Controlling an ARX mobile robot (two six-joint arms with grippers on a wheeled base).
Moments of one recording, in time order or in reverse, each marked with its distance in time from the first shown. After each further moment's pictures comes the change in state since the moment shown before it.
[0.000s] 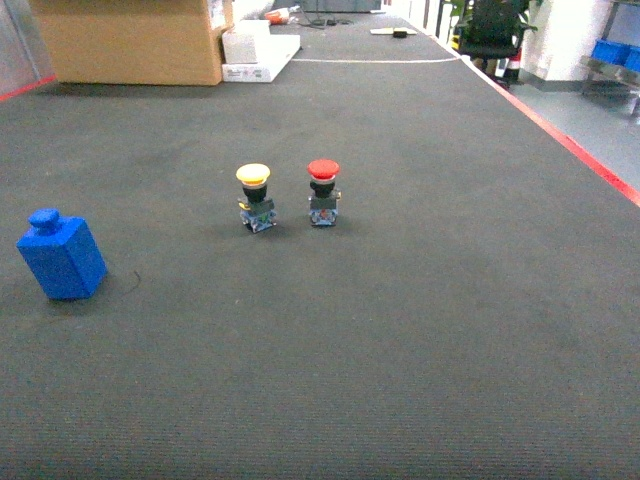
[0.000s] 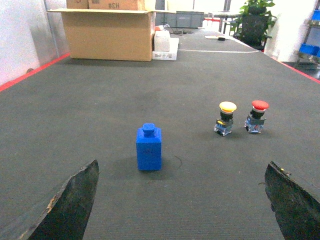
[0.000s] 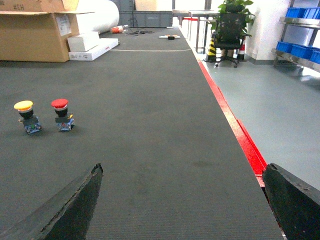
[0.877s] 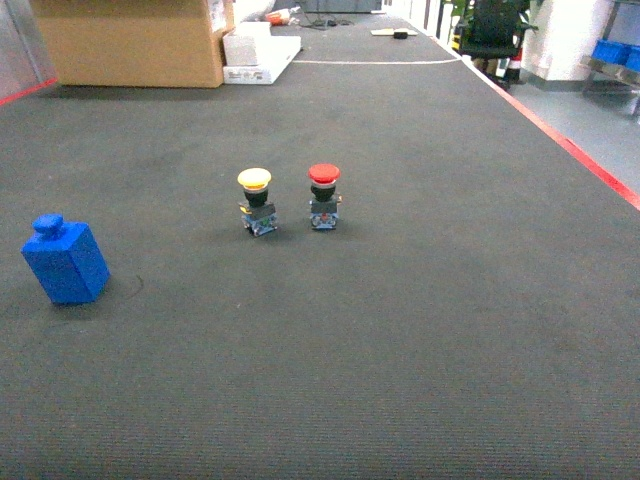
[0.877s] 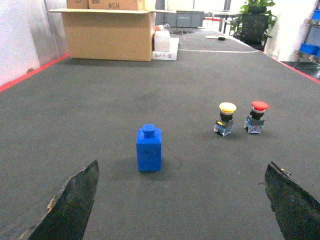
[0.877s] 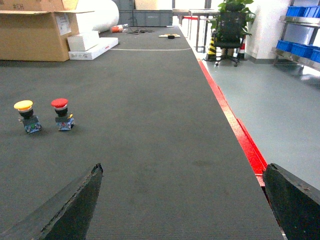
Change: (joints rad) left arm 0.000 0.000 0.000 -0.008 -0.002 -0.001; right arm 0.000 0.000 0.000 -0.006 0.000 0.000
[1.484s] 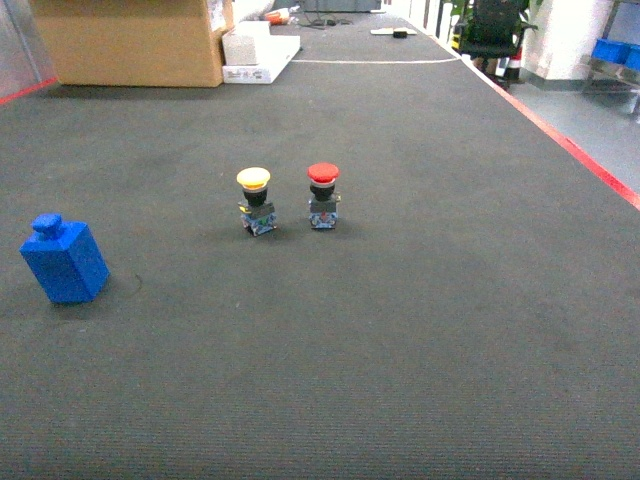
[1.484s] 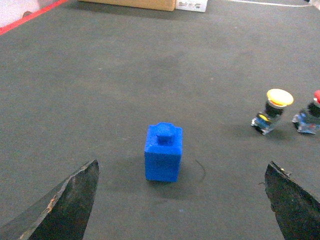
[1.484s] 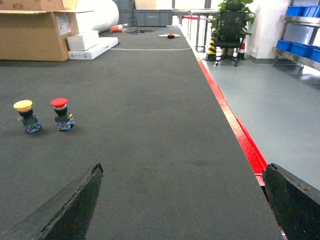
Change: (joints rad) left arm 0.003 1.242 0.297 0.748 -0.090 -0.061; right arm 0.000 0.000 0.000 0.000 0.000 0.000
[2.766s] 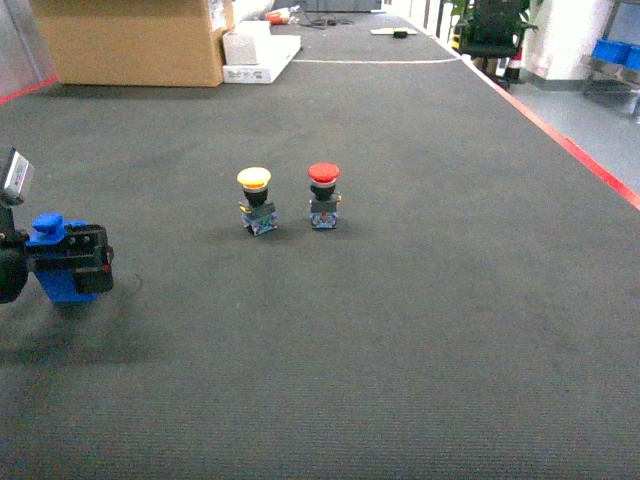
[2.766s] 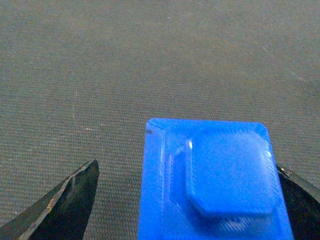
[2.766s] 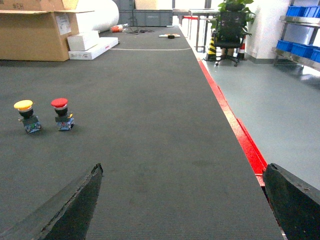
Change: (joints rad) left arm 0.079 0.824 0.546 0.005 0.115 0.058; right arm 0.000 0.000 0.000 0.000 0.000 0.000
